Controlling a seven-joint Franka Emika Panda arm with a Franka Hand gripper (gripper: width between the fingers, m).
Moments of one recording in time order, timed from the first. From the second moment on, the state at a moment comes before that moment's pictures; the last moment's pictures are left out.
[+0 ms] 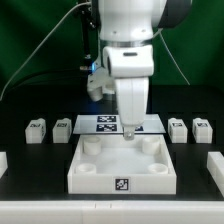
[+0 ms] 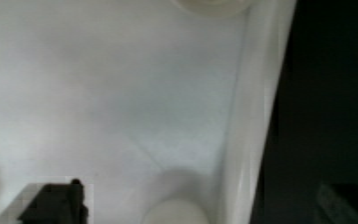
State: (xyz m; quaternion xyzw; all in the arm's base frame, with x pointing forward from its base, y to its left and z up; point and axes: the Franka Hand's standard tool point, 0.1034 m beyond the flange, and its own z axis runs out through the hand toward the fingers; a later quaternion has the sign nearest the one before) arm 0.441 0.002 0.038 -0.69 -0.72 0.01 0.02
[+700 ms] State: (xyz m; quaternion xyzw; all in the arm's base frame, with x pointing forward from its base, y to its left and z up) arm 0.429 -0.004 0.013 -0.71 -0.70 0.01 0.03
